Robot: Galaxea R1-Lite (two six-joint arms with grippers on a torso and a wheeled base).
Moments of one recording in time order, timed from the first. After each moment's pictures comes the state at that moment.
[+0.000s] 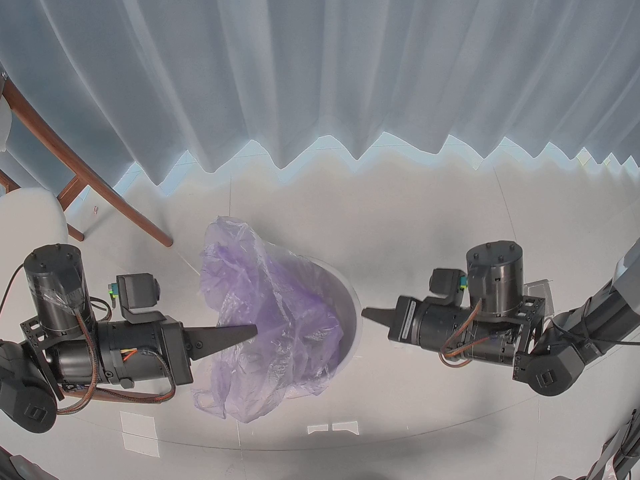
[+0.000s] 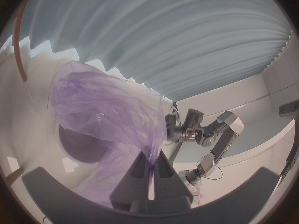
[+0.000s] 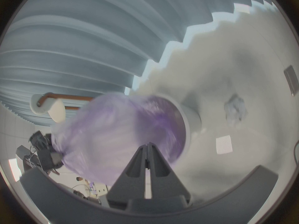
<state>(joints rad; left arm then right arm) -0.44 1.47 -0.40 -0.83 -0.60 -0.52 0.67 1.90 -0.71 -0.78 0.18 0.70</state>
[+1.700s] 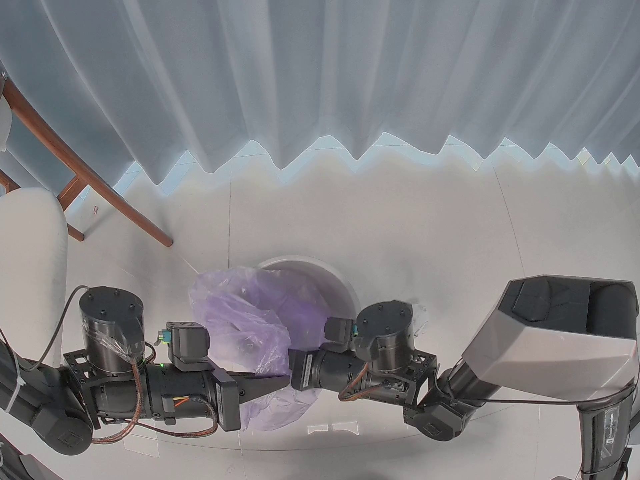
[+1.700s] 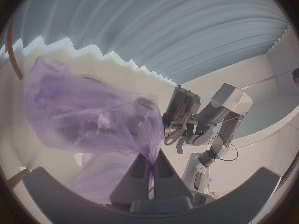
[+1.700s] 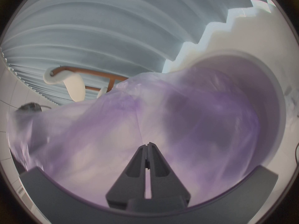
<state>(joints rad) -0.59 1.62 -0.33 -0.89 -0.47 -0.38 0.85 2.33 -0.94 -1.13 0.27 0.66</state>
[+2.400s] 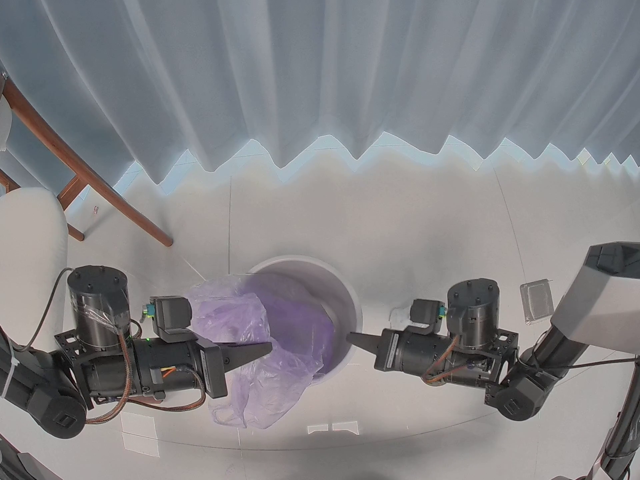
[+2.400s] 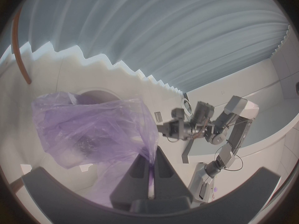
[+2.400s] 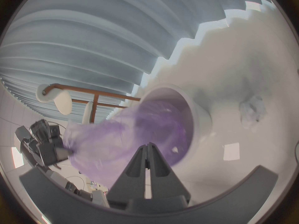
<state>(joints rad) -0.50 1.62 -0.38 -0.89 -0.47 -0.39 0.67 2.10 -0.63 -1.11 0.26 0.66</state>
